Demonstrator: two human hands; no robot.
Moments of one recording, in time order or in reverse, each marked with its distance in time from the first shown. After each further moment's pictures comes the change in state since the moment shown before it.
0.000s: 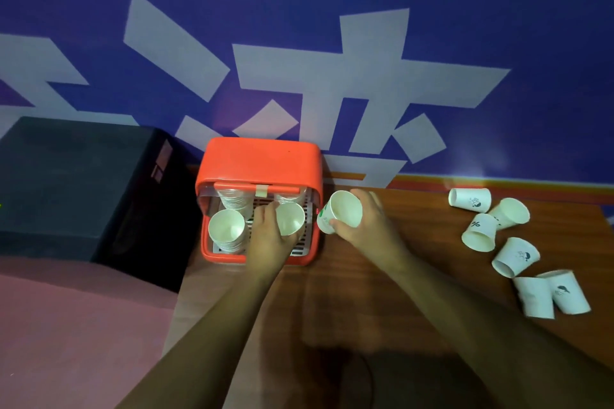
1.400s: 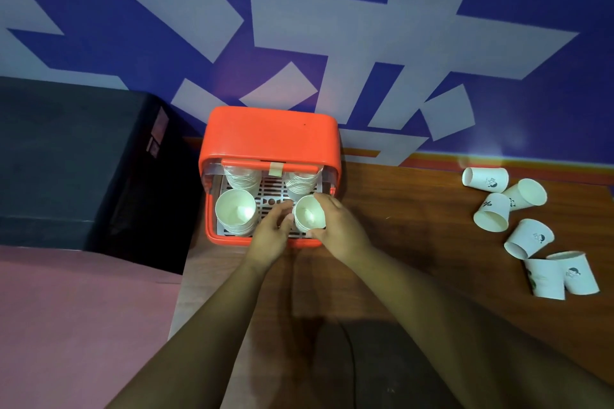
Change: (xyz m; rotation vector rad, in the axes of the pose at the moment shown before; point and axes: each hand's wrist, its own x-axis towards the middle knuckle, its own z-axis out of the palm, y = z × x) left_hand 0.002 -0.073 0.012 -0.420 -0.338 -0.268; right_hand 0.008 0.008 0.109 -0.180 -0.244 -0.071
